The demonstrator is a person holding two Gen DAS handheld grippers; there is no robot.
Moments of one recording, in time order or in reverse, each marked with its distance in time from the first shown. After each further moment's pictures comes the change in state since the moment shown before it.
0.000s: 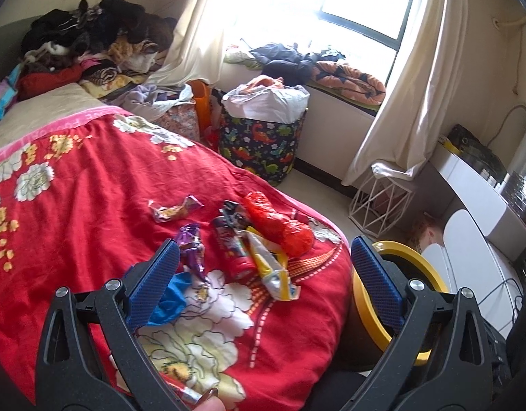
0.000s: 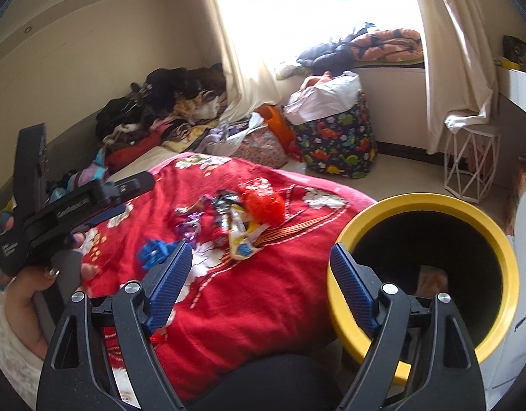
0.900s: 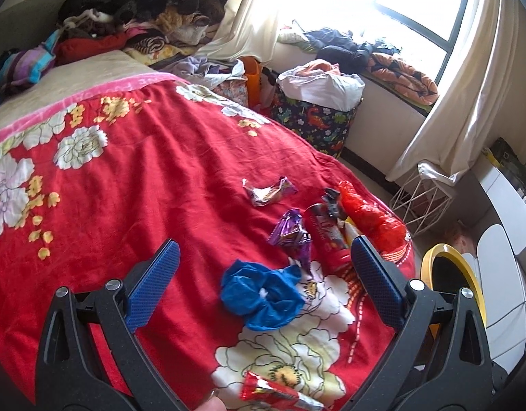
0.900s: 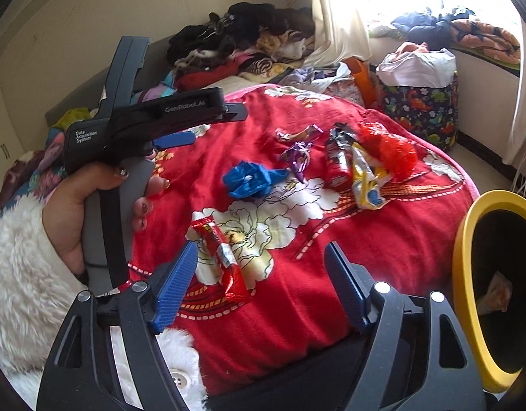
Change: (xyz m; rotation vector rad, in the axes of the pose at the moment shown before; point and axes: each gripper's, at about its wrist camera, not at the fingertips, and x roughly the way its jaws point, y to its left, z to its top) left arm 0.011 0.096 0.000 -0.109 0.093 0.143; right arm 0.045 0.093 -0.035 -0.235 0.254 0.250
